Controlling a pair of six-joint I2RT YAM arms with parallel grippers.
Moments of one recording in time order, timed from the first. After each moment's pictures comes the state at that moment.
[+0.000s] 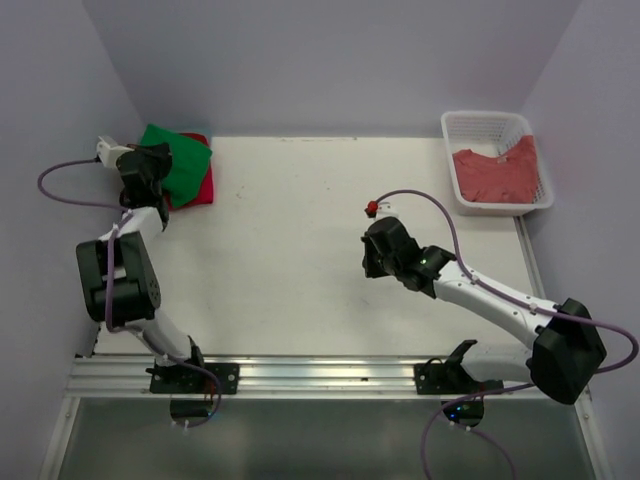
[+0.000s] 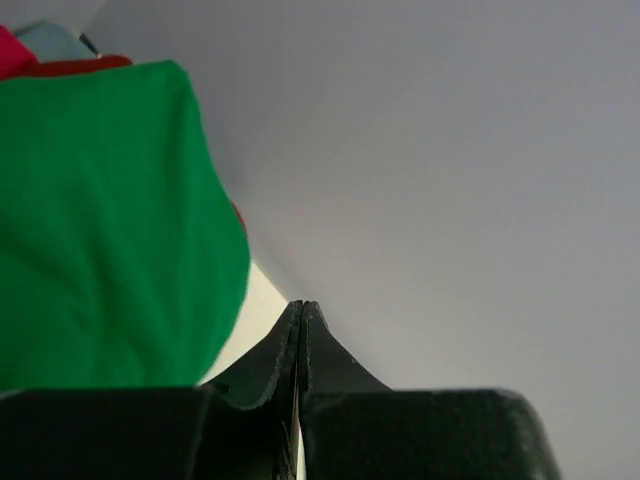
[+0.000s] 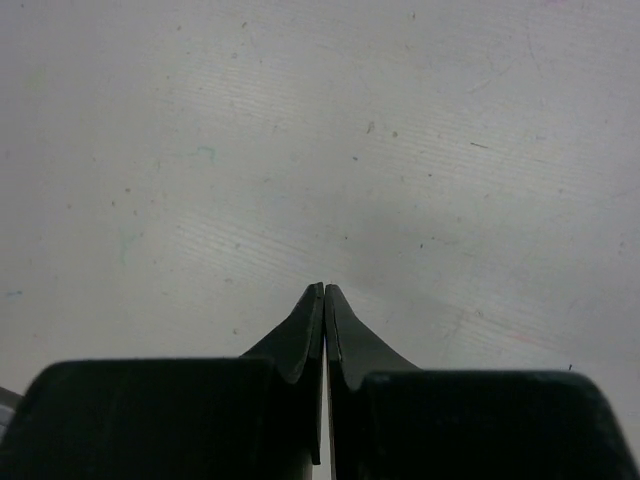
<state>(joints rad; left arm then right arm) 0.25 1.60 0.97 0.57 -0.04 -0.98 0.75 1.24 0.83 -0.39 0.21 0.48</state>
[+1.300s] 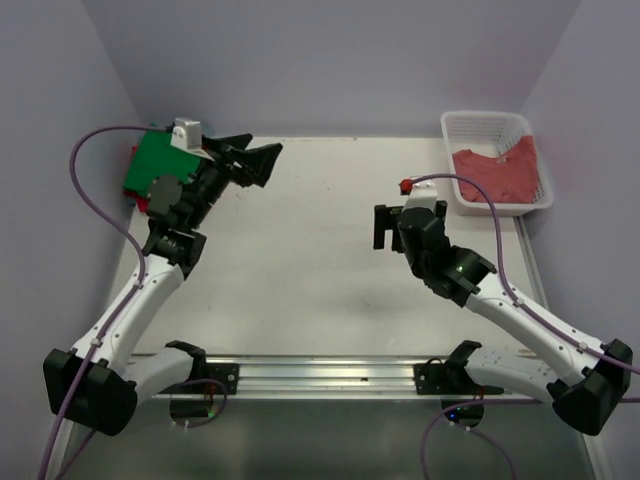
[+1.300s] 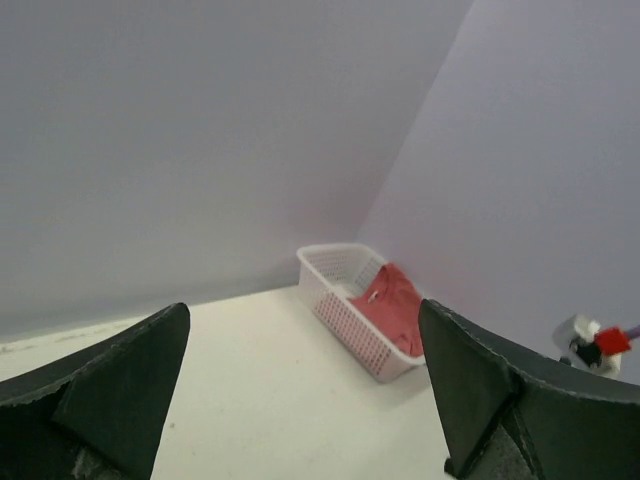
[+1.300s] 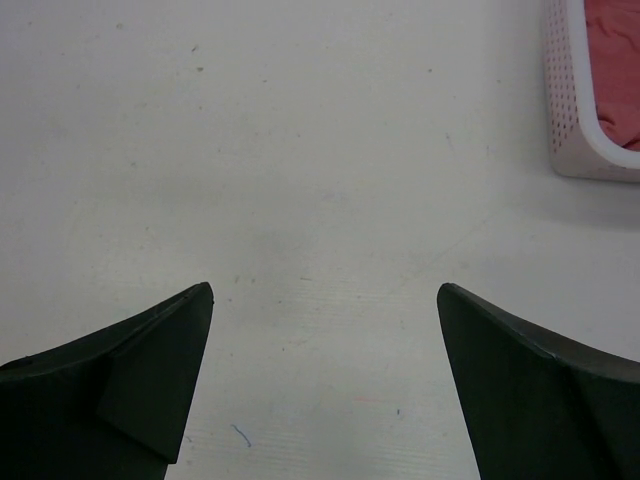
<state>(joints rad) -0.26 1.10 0.94 0.53 0.31 -0.55 0.75 1.03 0.93 -0.42 0.61 0.32</state>
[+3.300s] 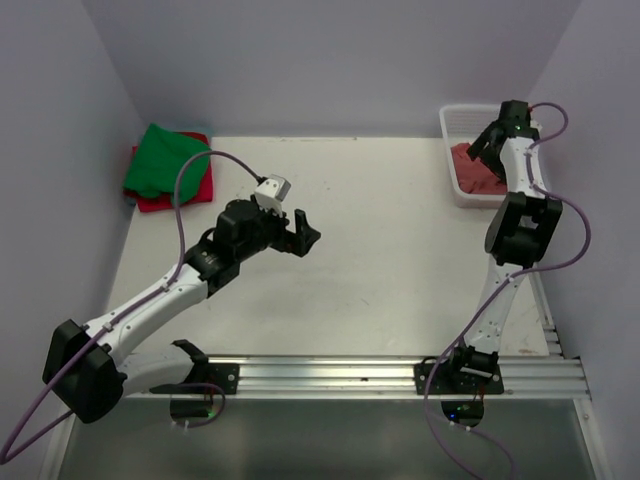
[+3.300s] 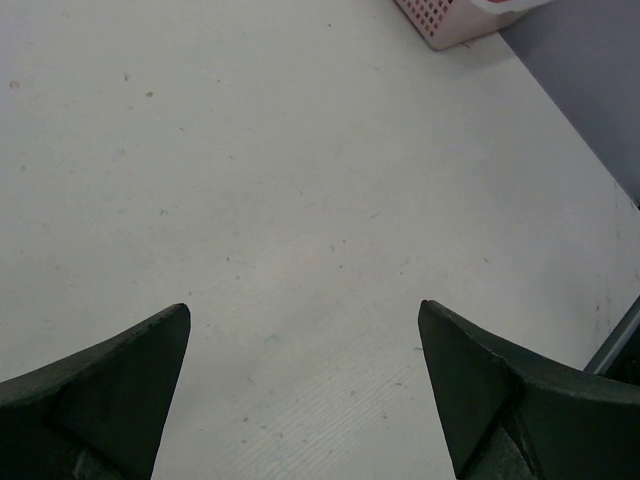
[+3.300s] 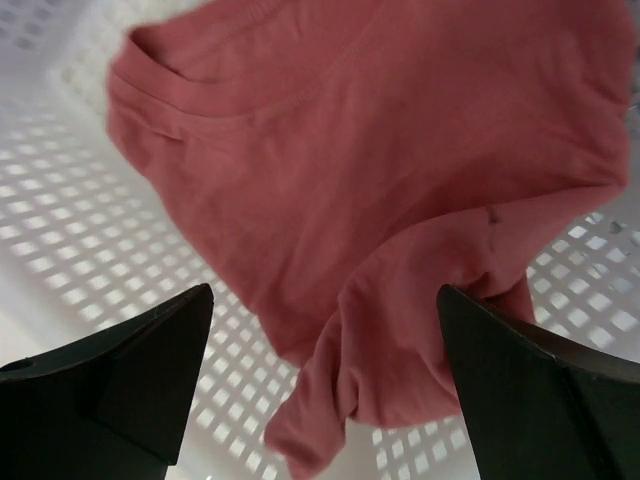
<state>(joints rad) -0.63 1.14 0.82 -0.02 0.11 -0.31 -0.23 2.24 2.14 -0.79 0.24 0.54</state>
